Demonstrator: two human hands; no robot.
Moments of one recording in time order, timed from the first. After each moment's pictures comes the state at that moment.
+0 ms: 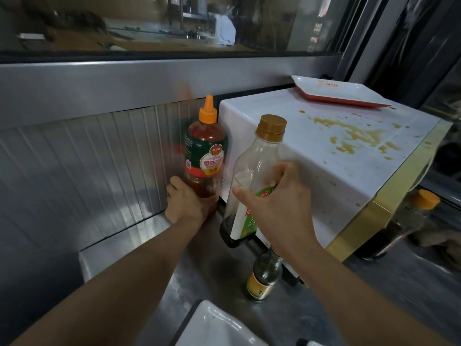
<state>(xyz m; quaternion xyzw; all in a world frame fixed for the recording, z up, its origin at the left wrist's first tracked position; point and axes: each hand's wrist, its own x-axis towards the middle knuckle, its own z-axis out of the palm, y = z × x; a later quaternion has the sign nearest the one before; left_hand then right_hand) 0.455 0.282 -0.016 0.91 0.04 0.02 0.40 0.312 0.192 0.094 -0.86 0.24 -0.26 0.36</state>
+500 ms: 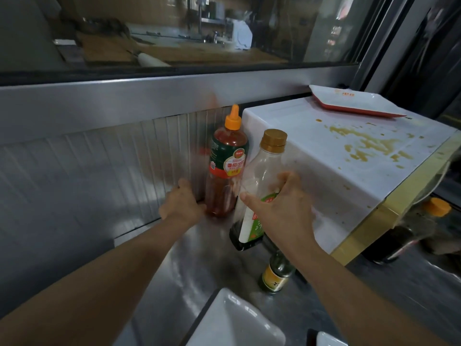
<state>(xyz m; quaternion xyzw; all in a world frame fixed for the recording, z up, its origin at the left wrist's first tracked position) 0.444 0.354 0.018 0.96 -0.05 -0.05 0.27 0.316 0.214 0.089 -0.87 0.24 -0.25 0.35</state>
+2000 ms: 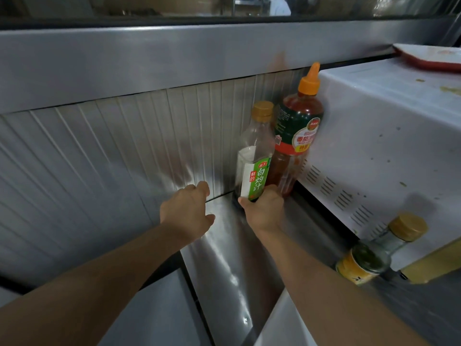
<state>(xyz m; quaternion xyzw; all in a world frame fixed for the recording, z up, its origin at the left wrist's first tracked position) 0.430 0.468 -0.014 0.98 -0.15 0.01 0.15 0.419 0.308 -0.055 -0.86 0.29 -0.16 0.39</state>
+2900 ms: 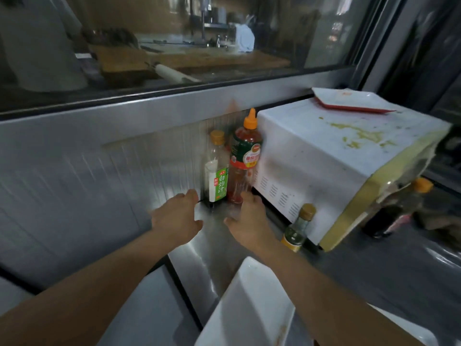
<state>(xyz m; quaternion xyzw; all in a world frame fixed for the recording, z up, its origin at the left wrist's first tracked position) 0.363 0.457 0.069 0.97 -0.20 -0.03 0.14 0.304 0.304 0.056 -0.92 0.18 -0.08 0.34</state>
